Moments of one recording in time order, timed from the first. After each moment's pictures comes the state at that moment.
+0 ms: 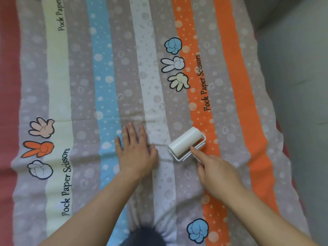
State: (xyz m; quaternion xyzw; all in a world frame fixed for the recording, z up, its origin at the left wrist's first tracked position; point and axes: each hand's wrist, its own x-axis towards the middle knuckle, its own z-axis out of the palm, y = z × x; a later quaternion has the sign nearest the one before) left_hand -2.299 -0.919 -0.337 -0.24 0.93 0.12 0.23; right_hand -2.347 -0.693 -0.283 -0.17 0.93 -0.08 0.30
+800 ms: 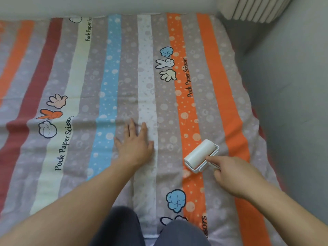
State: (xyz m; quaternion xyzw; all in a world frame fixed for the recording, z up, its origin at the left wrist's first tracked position) left_hand -2.234 -0.835 -0.323 -0.27 0.94 0.12 0.19; right_hand -2.291 -0.564 -0.245 -0.22 0.92 0.00 0.32
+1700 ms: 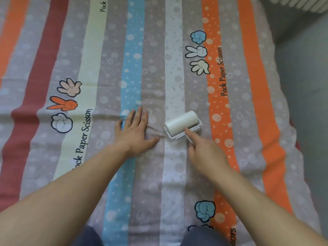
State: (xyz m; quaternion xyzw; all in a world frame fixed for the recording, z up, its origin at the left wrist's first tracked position) left_hand -2.232 -0.959 -0.344 -0.19 0.94 0.13 0.24; right_hand -2.298 -0.735 -0.295 -0.21 0.93 -0.13 0.27
